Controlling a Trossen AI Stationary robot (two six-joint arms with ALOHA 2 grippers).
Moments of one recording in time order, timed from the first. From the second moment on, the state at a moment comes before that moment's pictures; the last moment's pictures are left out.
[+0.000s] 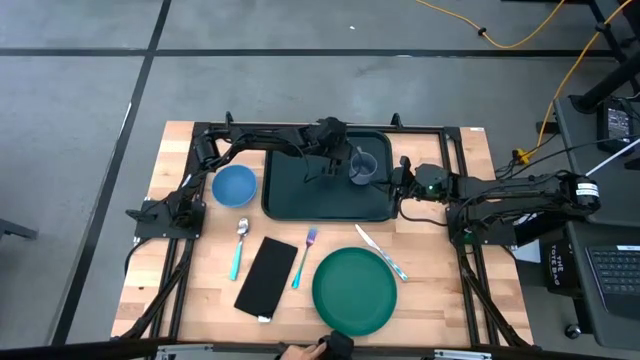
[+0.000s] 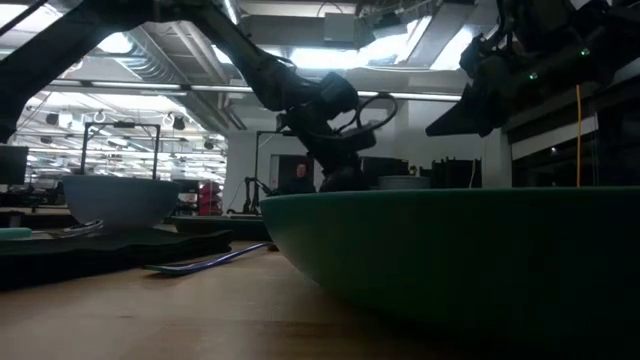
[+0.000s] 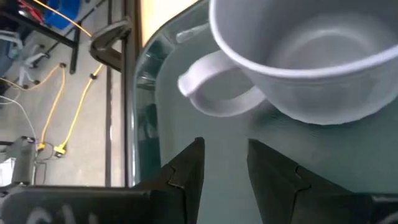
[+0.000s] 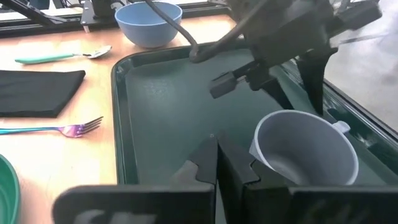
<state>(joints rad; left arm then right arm) 0.45 2.17 1.54 -0.09 0.00 0.77 -0.18 0.97 0.37 0.21 0.13 0.05</state>
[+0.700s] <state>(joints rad) 0.43 2.16 1.54 -0.06 -0.09 0.84 -0.18 0.97 0.37 0.19 0.13 0.07</state>
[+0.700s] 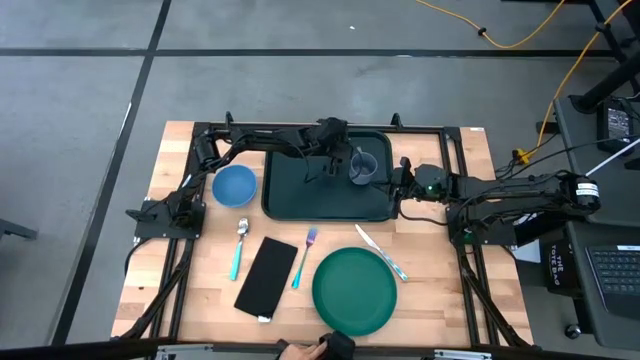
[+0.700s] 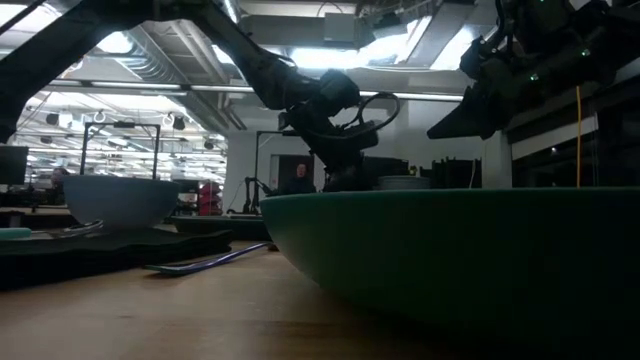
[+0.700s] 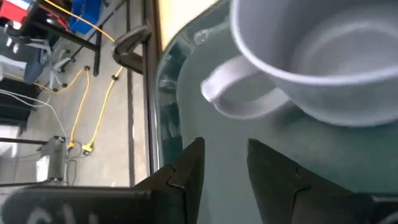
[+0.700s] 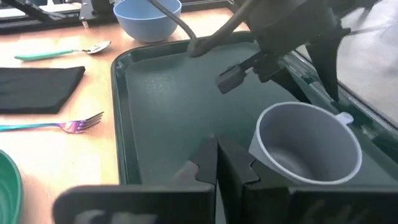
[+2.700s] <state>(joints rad) 0.31 2.09 1.54 -0.26 -0.01 1.07 -0.18 0.97 0.37 0.14 0.13 0.13</state>
